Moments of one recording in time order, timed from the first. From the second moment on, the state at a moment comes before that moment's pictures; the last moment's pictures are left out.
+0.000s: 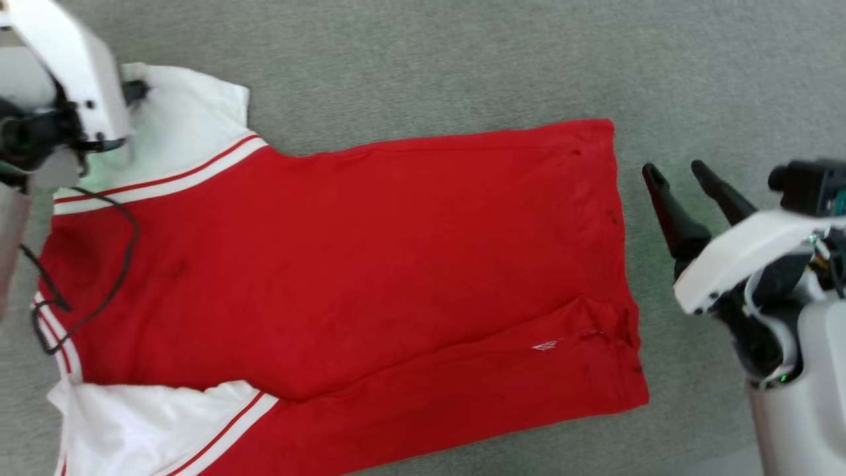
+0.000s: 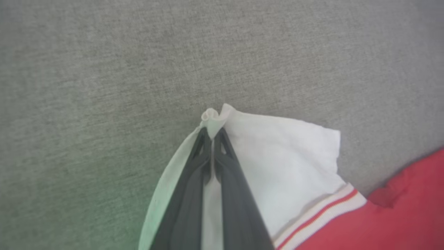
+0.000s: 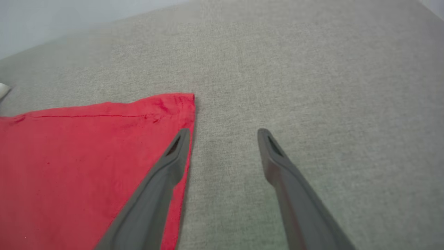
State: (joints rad) left arm -1.12 0.66 -0.58 0.63 -1.02 0.00 0.78; right arm -0.38 -0.11 0.01 0.08 0.39 0.13 0.29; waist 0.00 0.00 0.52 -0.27
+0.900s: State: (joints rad) left arm -1.10 0.61 -0.60 0.49 -0.99 -0.05 0.60; right arm -0.73 -0.24 0.07 0.42 0.40 0.13 0.76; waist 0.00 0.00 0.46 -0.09
